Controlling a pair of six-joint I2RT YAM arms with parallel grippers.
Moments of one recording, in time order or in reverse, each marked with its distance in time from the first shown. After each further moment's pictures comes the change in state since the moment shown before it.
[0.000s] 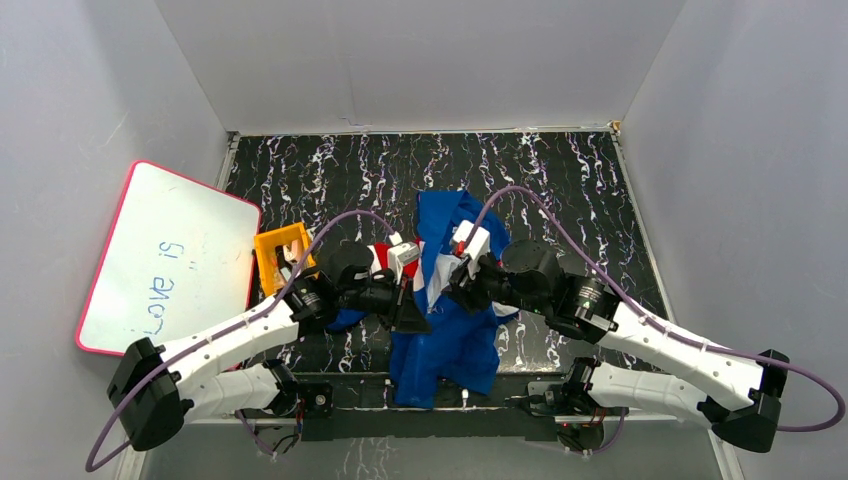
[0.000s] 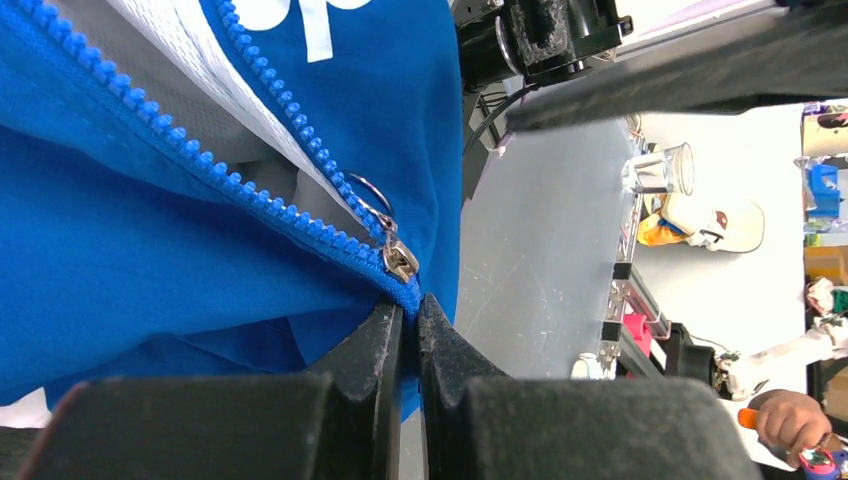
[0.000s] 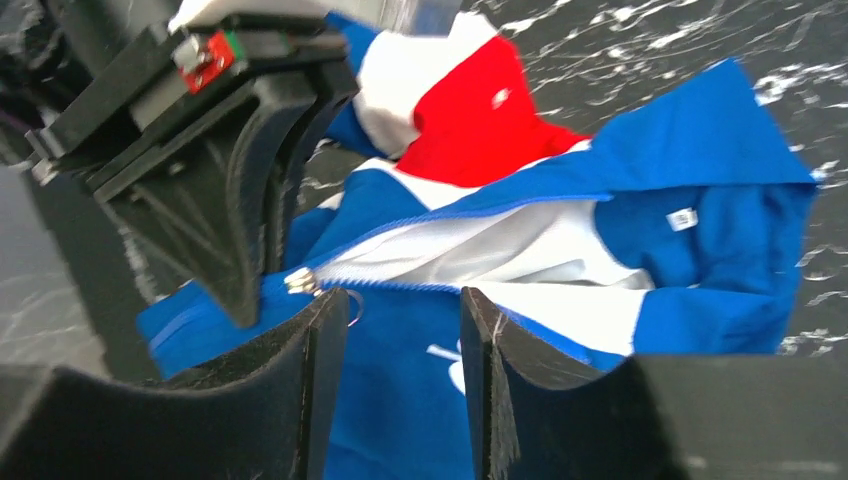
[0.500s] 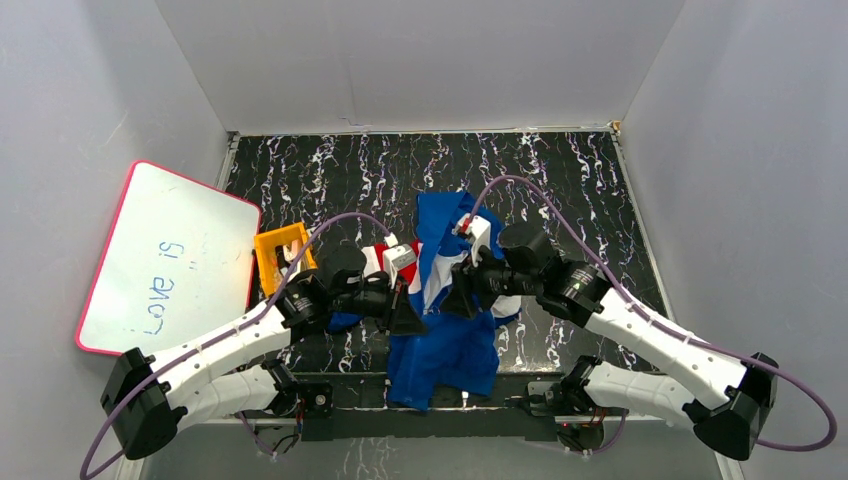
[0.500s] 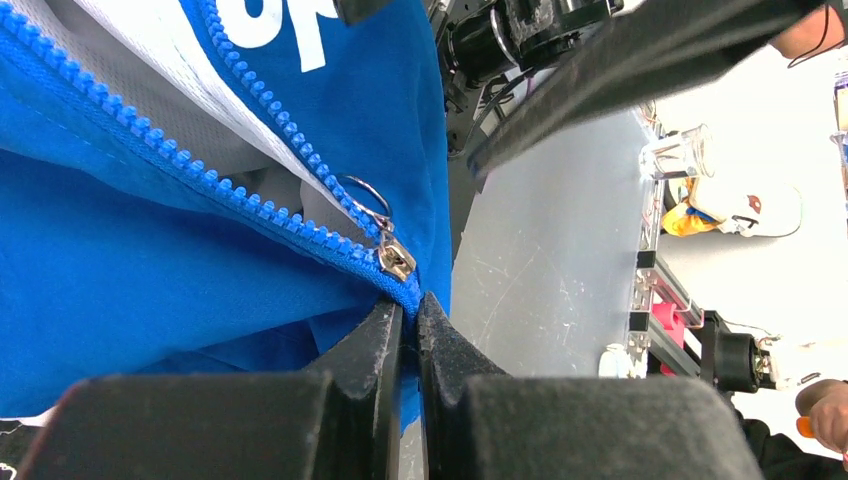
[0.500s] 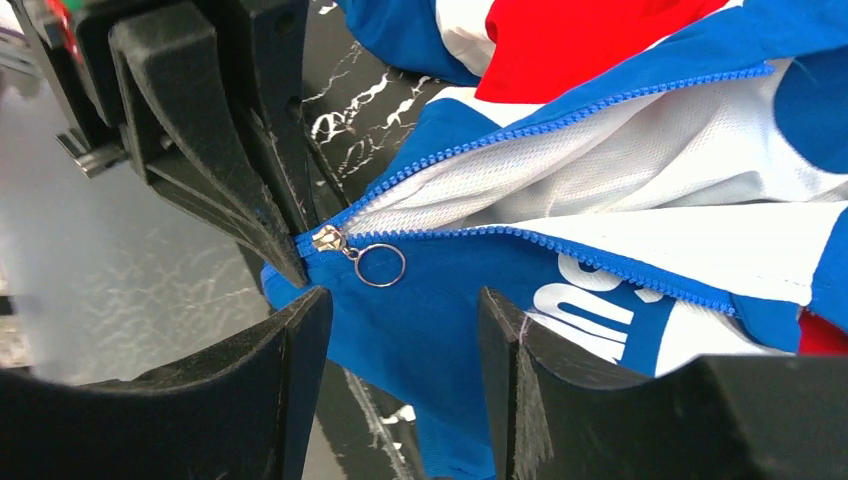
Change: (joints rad) left arm 0.000 -0.071 -0.018 -0.007 -0.003 0.077; right arm -0.158 0.071 0.010 -0.111 -0.355 0.286
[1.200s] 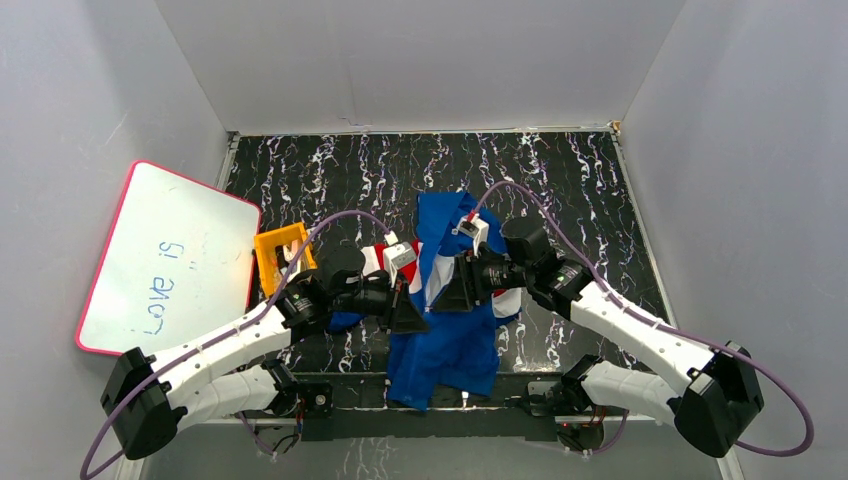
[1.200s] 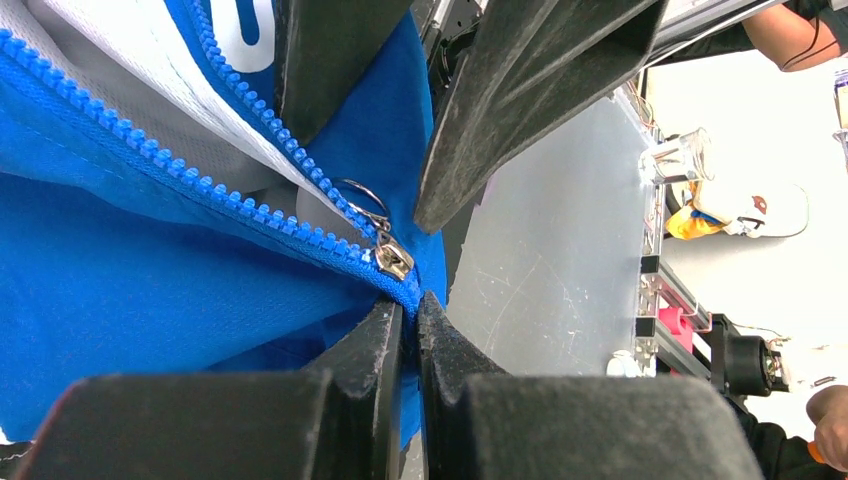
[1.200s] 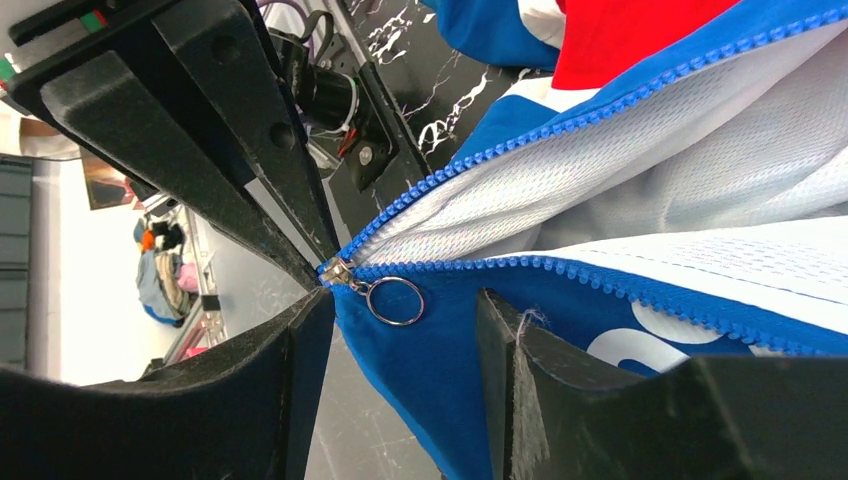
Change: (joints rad) left arm 0.000 -0.002 -0.012 0.045 0.001 0.010; right arm -0.188 0.085 -0.144 0.258 -0.382 0.259
